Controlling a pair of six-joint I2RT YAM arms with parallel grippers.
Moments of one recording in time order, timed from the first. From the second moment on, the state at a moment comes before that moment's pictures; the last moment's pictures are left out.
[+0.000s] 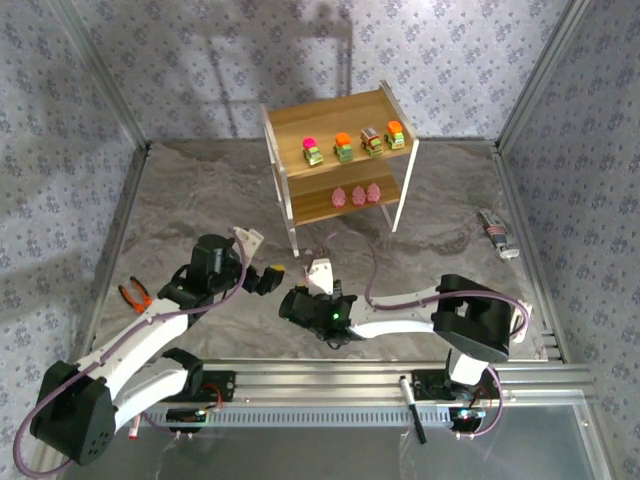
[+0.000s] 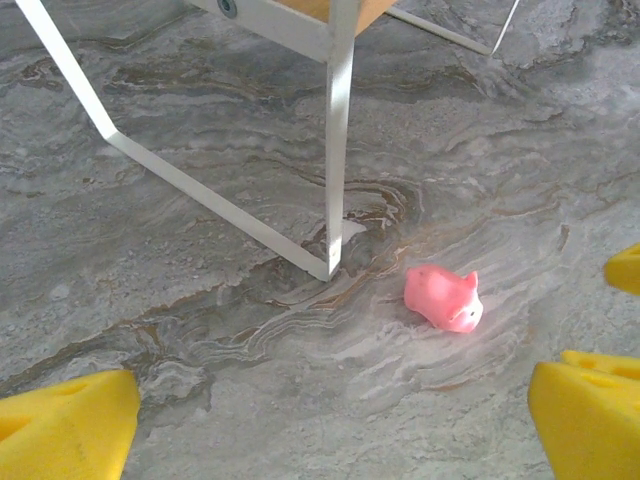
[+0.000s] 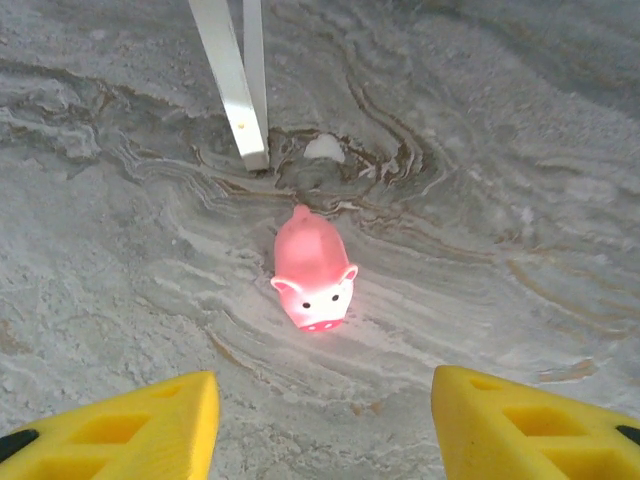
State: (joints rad) left arm -0.47 0.95 0.48 -0.09 0.23 0.06; right arm 1.27 1.70 0.91 -0.19 0.78 0.88
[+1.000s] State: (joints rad) left arm -0.47 0.95 0.48 -0.09 0.27 0.05; right arm 1.18 1.83 0.88 0.00 0.69 0.83
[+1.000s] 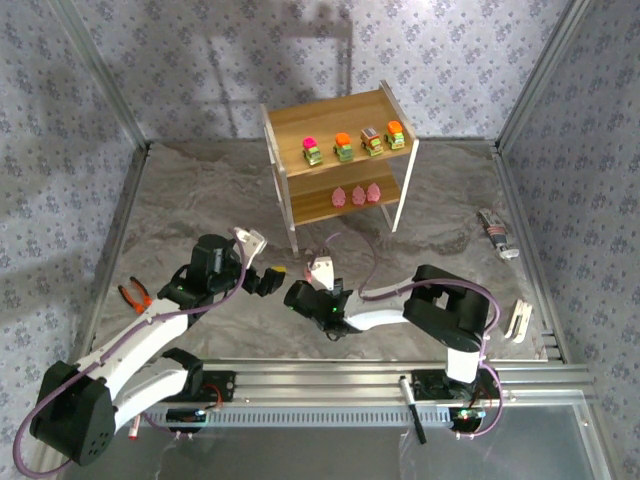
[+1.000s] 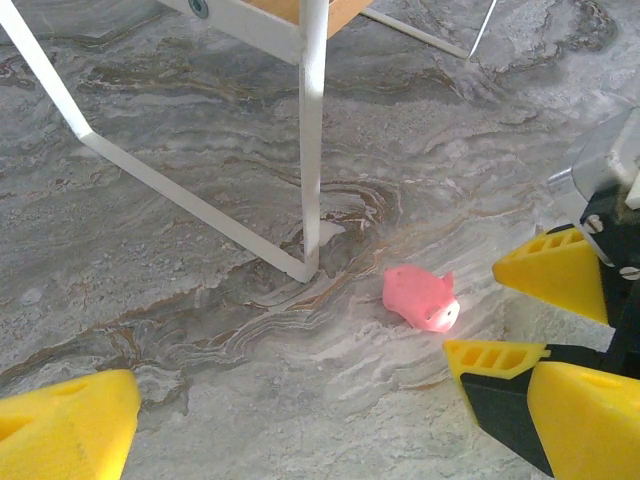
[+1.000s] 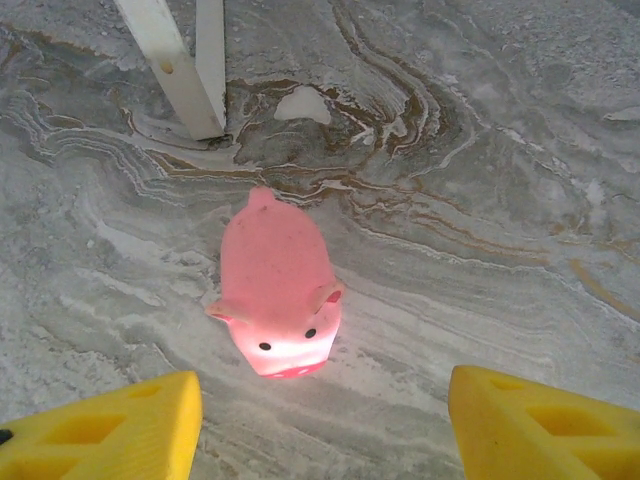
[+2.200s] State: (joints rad) left arm -0.48 0.97 0.48 -0.09 0.27 0.05; right arm 1.12 1.87 0.92 0.03 0.62 0.73
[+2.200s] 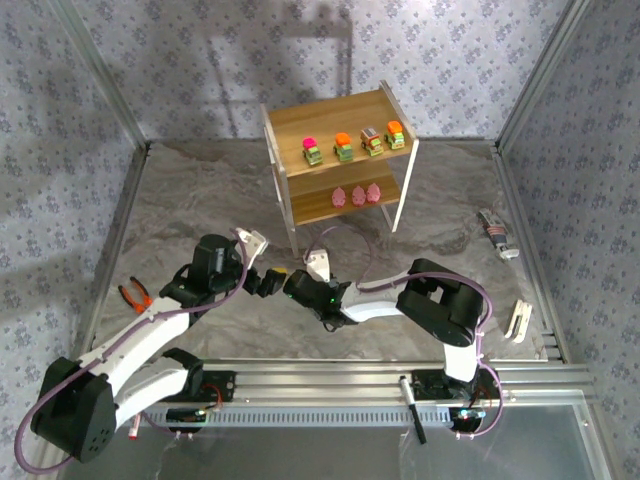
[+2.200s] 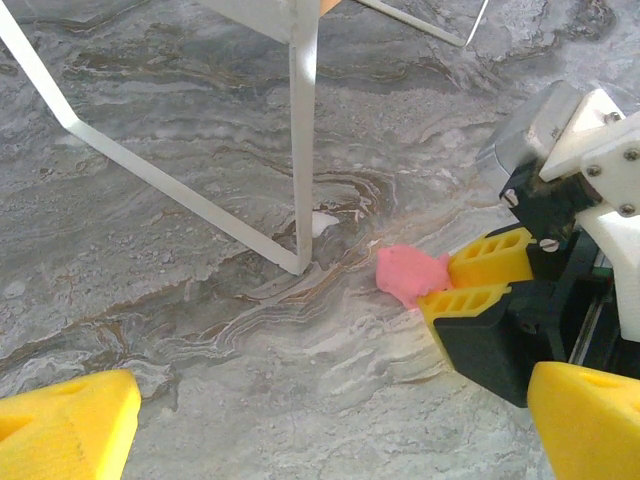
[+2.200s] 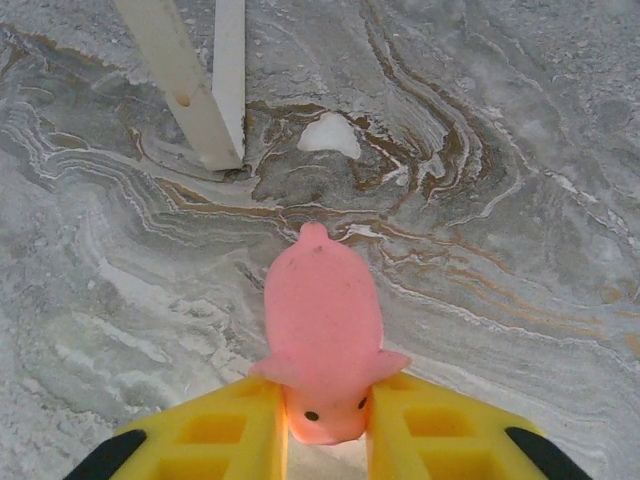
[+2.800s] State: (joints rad) left arm -0.51 0.98 0.48 -0.09 0.28 0.05; right arm 1.14 1.72 0.88 -0.01 0.66 0.73
